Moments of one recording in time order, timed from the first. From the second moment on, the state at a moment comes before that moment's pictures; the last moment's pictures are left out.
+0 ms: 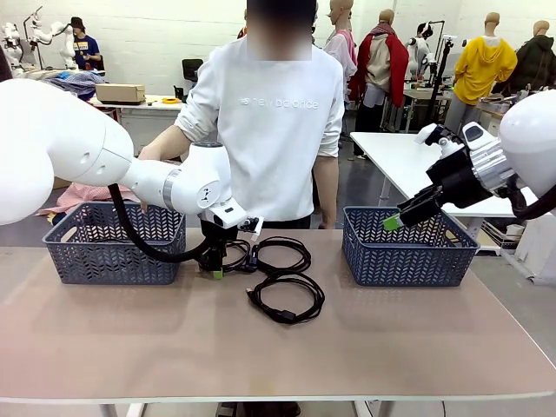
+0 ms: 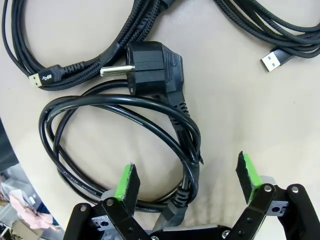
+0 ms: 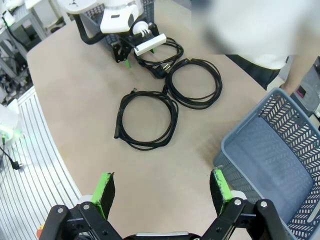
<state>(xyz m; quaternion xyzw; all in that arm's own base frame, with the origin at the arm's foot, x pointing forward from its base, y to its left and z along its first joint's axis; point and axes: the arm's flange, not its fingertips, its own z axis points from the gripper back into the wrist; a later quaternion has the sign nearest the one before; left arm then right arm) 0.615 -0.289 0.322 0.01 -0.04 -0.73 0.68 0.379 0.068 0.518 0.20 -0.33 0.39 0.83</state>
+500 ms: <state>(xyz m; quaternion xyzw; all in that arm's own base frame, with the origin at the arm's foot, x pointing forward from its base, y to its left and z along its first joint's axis) 0.616 -0.290 0.320 0.00 -0.03 -0.73 0.68 0.379 0.068 0.517 0.20 -0.33 0.39 0.83</state>
